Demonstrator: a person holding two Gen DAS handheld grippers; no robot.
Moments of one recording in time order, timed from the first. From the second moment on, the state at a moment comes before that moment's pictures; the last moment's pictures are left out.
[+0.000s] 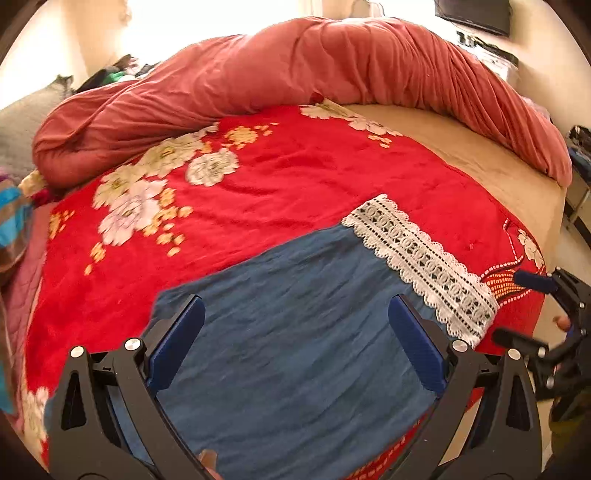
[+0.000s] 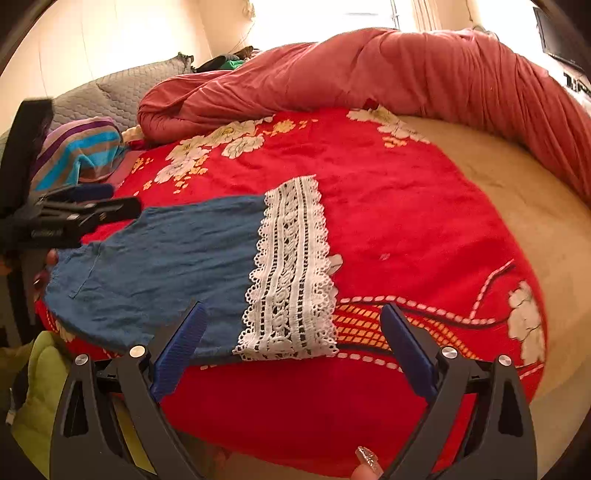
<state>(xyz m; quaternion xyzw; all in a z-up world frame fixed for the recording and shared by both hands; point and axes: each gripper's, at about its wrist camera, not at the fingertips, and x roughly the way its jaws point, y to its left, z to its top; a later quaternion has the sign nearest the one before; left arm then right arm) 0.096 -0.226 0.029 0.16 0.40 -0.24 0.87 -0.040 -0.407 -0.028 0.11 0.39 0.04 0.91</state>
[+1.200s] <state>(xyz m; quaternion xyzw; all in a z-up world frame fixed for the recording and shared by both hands) 0.178 -0.319 -0.062 0.19 0.47 -0.36 0.78 0.014 -0.399 -0.066 0.18 0.40 0.13 0.89</state>
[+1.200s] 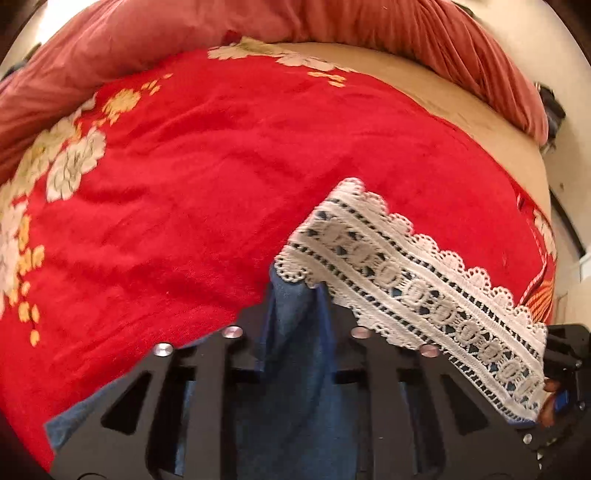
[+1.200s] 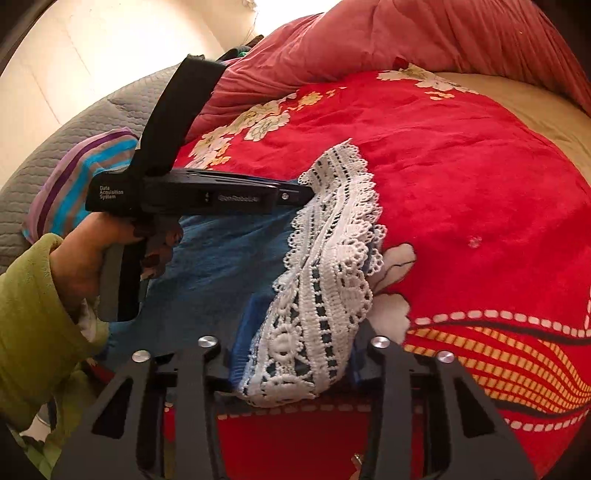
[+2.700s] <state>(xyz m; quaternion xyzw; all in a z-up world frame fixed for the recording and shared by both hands) 0.166 0.017 -0.017 -0.24 0.40 -0.23 0.86 -0.006 -0.139 -0.010 -0.10 0.37 0.38 0.84</state>
